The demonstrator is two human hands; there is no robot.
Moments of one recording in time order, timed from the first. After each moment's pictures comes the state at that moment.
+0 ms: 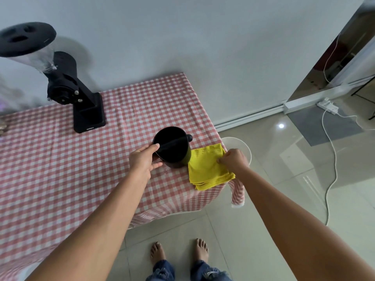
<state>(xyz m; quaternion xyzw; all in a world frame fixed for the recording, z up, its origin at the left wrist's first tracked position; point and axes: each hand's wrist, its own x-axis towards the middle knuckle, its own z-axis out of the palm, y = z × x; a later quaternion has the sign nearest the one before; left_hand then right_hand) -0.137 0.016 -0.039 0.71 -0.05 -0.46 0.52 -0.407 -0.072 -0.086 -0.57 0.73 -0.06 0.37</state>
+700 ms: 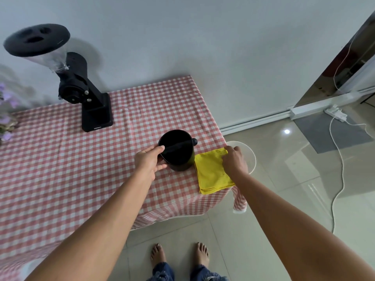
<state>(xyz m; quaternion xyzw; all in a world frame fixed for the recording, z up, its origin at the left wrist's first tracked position) -0.137 0.017 -0.035 0.72 -0.06 -0.46 0.52 -0.387 -0.074 -0.091 -0.67 0.69 -0.07 0.27</state>
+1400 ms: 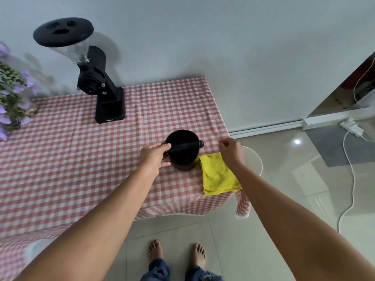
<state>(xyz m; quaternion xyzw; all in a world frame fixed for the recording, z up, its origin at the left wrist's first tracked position) -0.131 0.021 -0.034 0.74 -0.06 -0.44 0.51 -0.349 -0.090 -0.064 -0.63 0.65 -0.22 0.36</state>
